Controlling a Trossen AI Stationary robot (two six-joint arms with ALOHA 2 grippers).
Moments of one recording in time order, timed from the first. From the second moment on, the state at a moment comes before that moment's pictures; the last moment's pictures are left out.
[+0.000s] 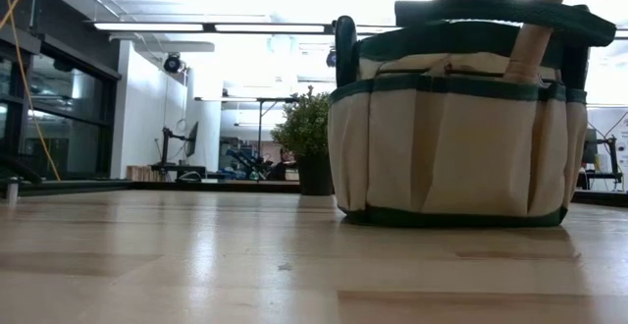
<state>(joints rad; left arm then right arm) -0.16 1.29 1.30 -0.39 -0.15 -0.31 0.46 1.47 1.37 -0.81 0.47 0.74</state>
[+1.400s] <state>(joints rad) -0.16 0.79 0.60 0.07 -0.28 -0.37 0.59 0.73 0.53 0.13 0.70 0.66</state>
